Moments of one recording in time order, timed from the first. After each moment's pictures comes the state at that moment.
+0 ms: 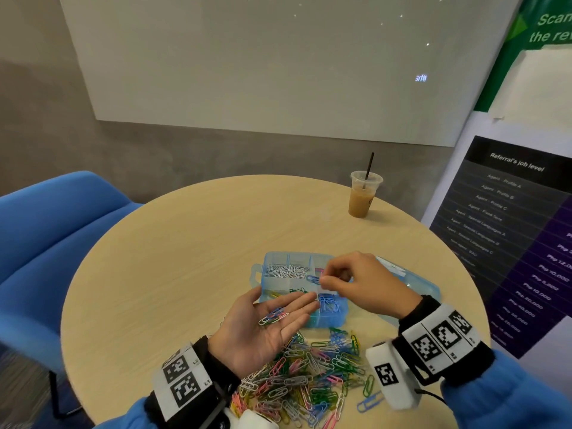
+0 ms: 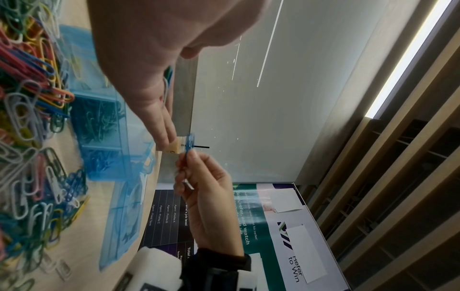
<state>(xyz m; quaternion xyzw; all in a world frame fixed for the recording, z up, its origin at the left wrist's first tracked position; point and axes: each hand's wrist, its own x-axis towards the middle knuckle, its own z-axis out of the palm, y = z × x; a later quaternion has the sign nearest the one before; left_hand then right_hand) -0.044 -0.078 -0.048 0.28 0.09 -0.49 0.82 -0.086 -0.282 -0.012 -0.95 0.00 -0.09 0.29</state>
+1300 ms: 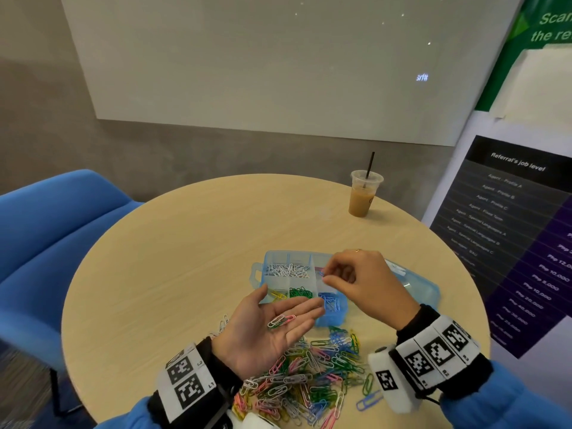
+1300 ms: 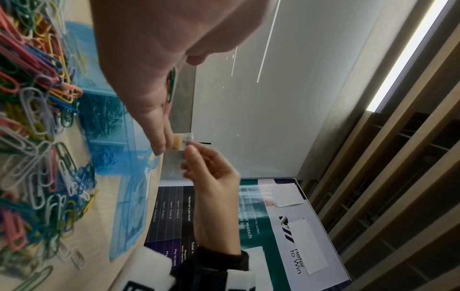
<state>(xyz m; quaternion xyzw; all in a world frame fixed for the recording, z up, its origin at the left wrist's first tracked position) -0.046 -0.082 -0.052 0.31 0.07 -0.50 0.81 -0.091 -0.283 -0.023 -0.95 -0.03 -0.19 0.26</state>
